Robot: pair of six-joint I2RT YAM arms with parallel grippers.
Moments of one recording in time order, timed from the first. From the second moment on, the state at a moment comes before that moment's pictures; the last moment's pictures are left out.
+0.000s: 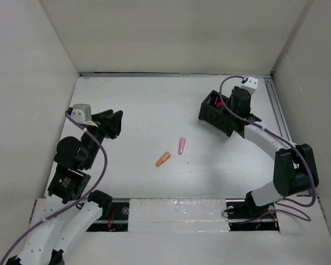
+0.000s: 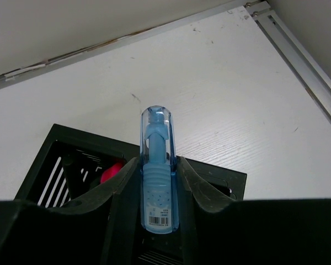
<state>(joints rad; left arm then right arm) -0.44 0.53 0.86 -0.19 -0.11 -0.30 0.25 1.49 0.96 0.23 0.57 0.28</state>
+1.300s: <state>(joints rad) -0.44 0.54 0.86 -0.19 -0.11 -0.30 0.73 1.65 0.88 0.04 0.25 0.35</state>
